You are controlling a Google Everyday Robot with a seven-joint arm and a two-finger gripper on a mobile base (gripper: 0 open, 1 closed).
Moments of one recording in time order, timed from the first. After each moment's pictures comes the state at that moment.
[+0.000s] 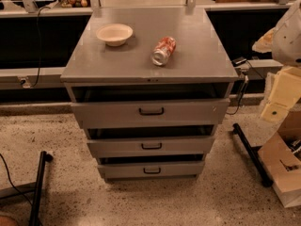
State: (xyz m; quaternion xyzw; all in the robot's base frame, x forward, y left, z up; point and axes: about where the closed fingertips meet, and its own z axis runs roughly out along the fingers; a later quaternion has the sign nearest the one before) arm 0.438 -0.216 0.978 -0.60 0.78 -0.04 0.16
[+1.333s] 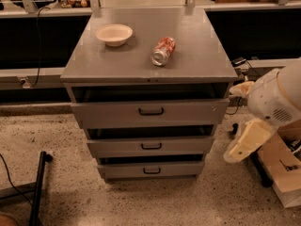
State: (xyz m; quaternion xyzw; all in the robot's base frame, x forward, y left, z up) arm 0.433 -0.185 0.875 -0.58 0.77 0.08 0.24
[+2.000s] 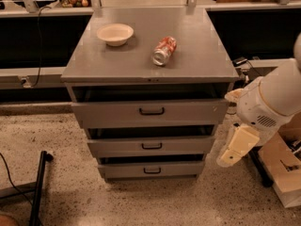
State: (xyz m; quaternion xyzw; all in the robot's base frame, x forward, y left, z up) arm 0.435 -0.183 0.851 -0.57 0.79 0.05 0.21
